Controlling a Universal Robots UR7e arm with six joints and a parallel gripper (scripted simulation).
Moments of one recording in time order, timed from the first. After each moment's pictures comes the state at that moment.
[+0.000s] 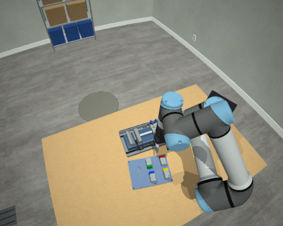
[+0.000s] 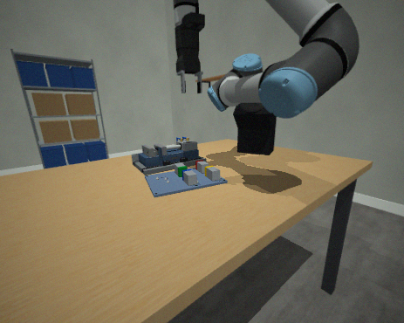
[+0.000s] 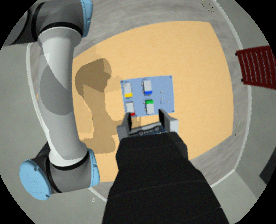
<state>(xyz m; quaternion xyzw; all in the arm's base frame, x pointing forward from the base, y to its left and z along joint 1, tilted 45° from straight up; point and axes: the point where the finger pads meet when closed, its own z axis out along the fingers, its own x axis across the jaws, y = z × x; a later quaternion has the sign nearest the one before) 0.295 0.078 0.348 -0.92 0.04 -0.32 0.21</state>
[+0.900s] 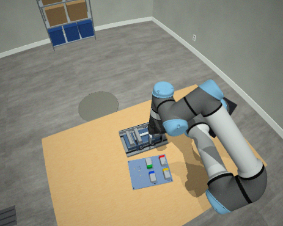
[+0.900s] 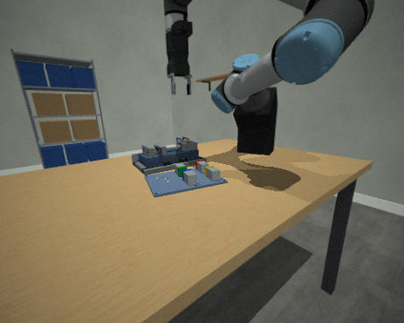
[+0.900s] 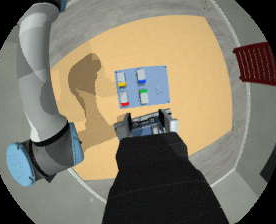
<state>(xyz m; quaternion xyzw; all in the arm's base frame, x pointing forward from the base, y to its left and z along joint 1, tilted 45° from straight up) 0.314 0.026 0.335 -0.92 0.04 -0.33 0.21</state>
